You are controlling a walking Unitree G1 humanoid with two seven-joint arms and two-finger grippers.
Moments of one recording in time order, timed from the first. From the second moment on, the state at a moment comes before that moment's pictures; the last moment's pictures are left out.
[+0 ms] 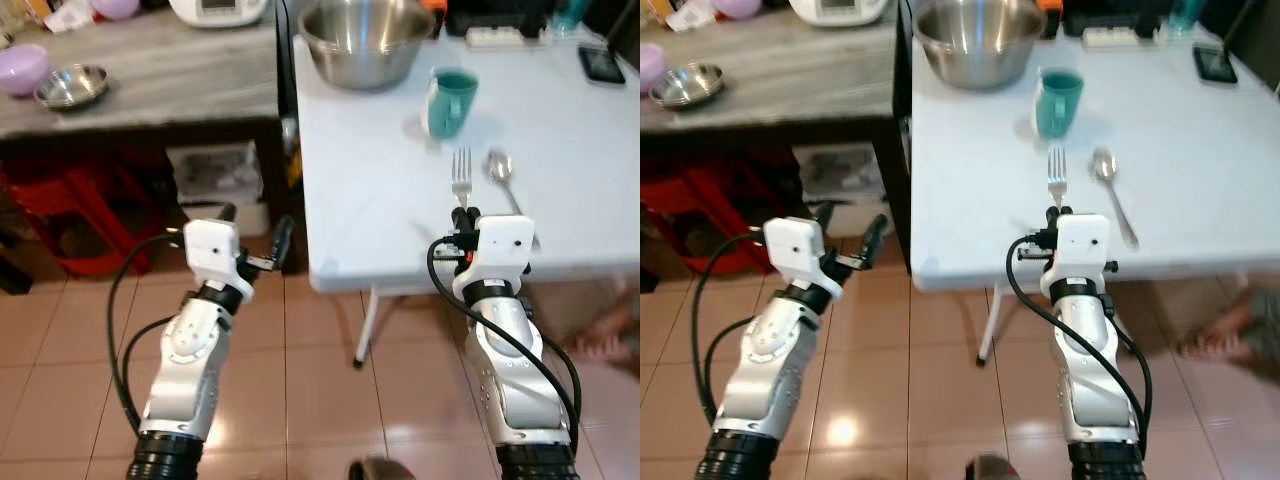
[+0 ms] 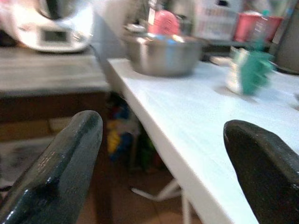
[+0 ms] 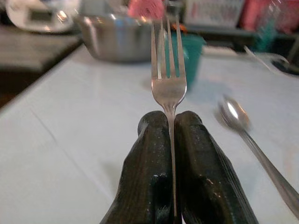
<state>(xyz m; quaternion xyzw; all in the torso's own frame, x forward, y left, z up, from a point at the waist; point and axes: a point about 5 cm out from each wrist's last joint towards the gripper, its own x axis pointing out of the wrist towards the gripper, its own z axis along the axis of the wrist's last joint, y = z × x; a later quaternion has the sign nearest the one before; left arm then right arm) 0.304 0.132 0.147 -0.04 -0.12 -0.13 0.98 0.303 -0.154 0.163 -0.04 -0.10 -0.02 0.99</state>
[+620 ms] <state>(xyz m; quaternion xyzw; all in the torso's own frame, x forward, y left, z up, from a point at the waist) 0.306 0.144 0.143 -0.01 -0.10 -0.09 0.99 0.303 -0.146 0.164 -0.04 -0.10 -0.01 0.99</state>
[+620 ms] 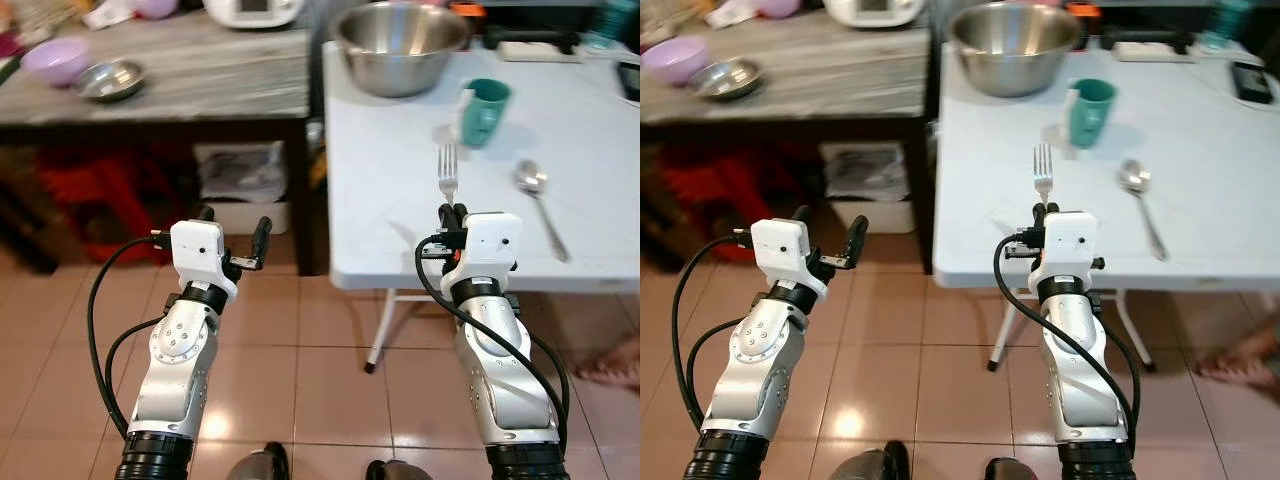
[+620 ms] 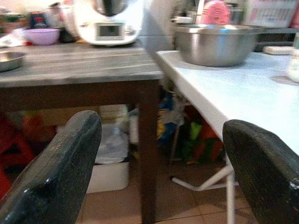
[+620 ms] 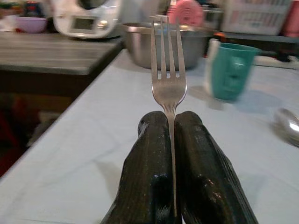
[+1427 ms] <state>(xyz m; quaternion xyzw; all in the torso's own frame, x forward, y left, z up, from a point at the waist) 0.303 0.140 0.137 -0.02 -0.09 -0.10 0.99 0.303 -0.147 0.159 -0.04 -0.09 -0.01 0.99</state>
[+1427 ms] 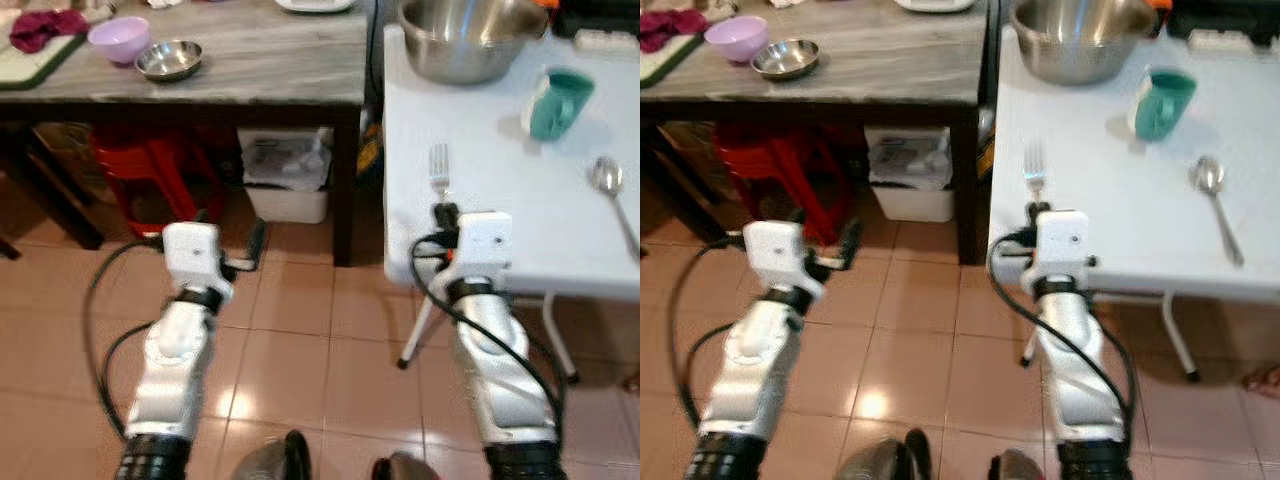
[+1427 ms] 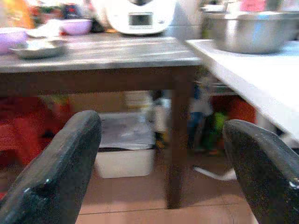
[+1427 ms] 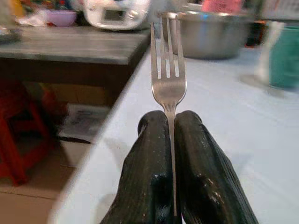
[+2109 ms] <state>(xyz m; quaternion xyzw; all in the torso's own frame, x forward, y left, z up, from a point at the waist) 0.306 0.131 0.144 -0.02 -0.10 -0.12 0.99 0.302 -0.153 0.157 -0.04 -0.09 -0.02 0.99</state>
